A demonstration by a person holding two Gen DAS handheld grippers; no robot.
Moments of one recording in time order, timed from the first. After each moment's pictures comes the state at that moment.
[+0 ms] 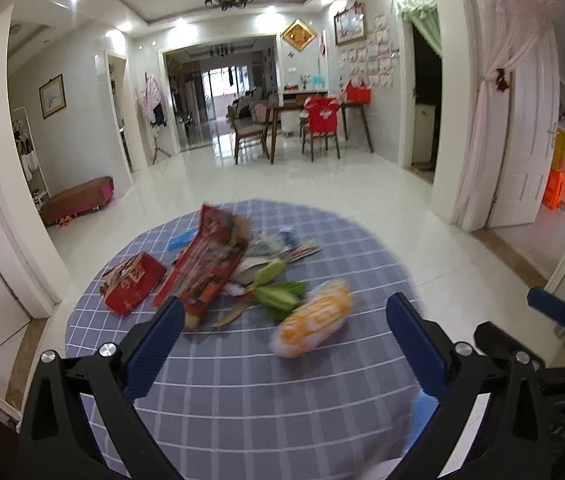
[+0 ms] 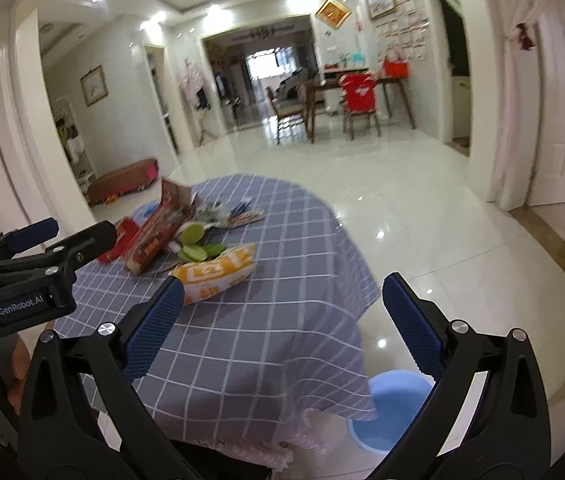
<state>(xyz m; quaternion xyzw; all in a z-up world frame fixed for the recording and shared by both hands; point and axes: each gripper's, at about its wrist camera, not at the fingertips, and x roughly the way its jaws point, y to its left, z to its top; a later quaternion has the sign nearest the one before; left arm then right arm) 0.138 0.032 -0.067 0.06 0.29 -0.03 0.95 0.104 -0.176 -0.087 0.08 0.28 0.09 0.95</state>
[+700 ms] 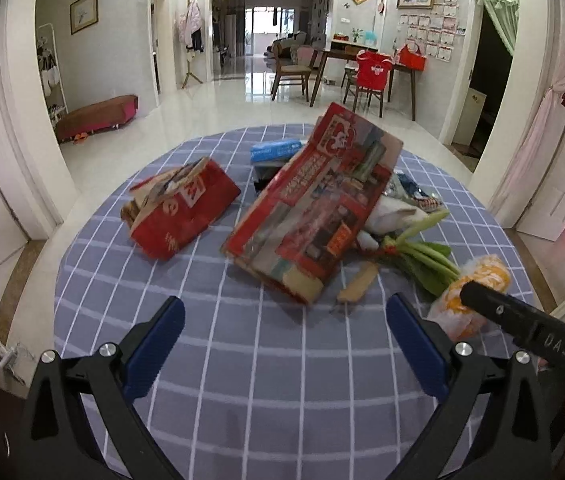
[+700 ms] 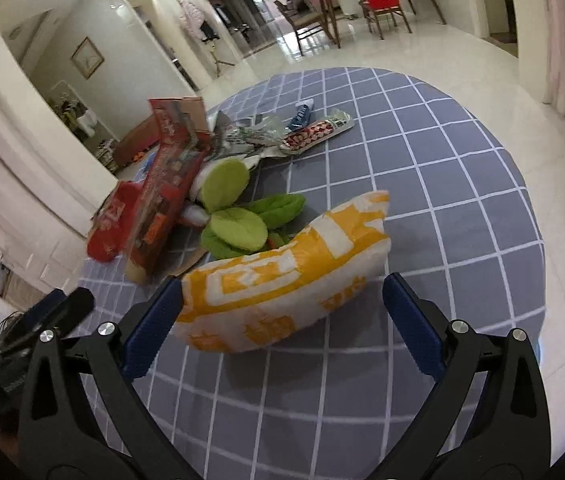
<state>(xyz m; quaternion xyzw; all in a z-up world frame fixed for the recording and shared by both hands) 0.228 0.163 -0.146 -0.02 0.38 0.02 0.92 0.247 -0.085 -0.174 0.18 0.42 0.13 0.88</state>
